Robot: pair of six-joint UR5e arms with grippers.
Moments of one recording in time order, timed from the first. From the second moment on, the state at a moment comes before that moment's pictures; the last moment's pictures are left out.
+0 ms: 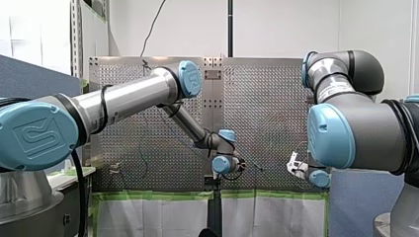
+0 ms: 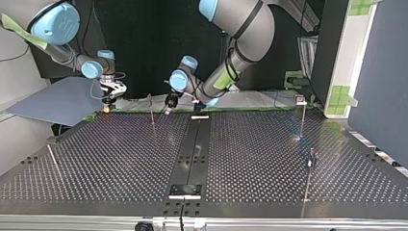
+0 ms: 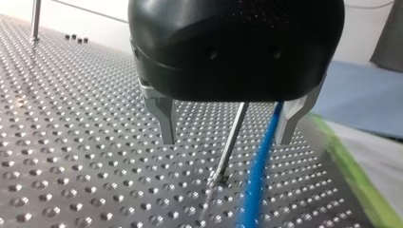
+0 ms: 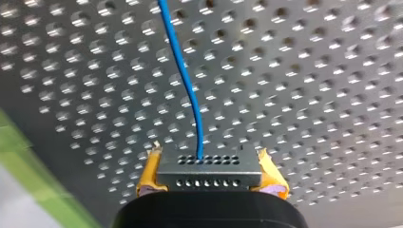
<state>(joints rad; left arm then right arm) -0.64 -2.76 -1.03 -2.68 -1.69 -1.79 1.61 -0.46 1.47 -0.92 1.38 1.89</state>
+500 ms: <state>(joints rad) -0.66 -2.75 -1.14 -2.76 -1.60 -1.67 1.62 -0.44 1.46 -0.91 1.38 1.88</state>
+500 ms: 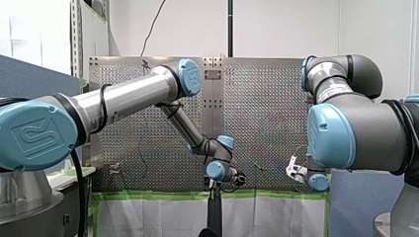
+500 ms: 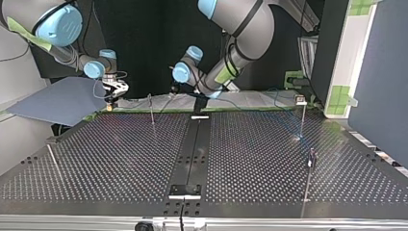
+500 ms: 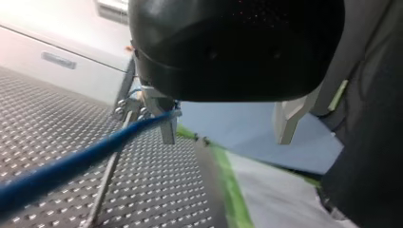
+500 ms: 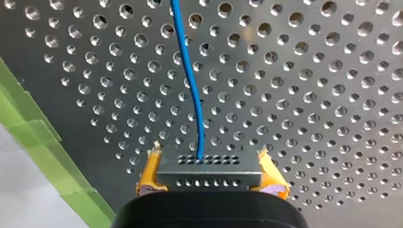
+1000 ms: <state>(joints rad) -0.70 -2.71 -1.14 -2.80 -1.64 -1.64 1.63 -0.44 1.46 -0.90 1.38 1.88</state>
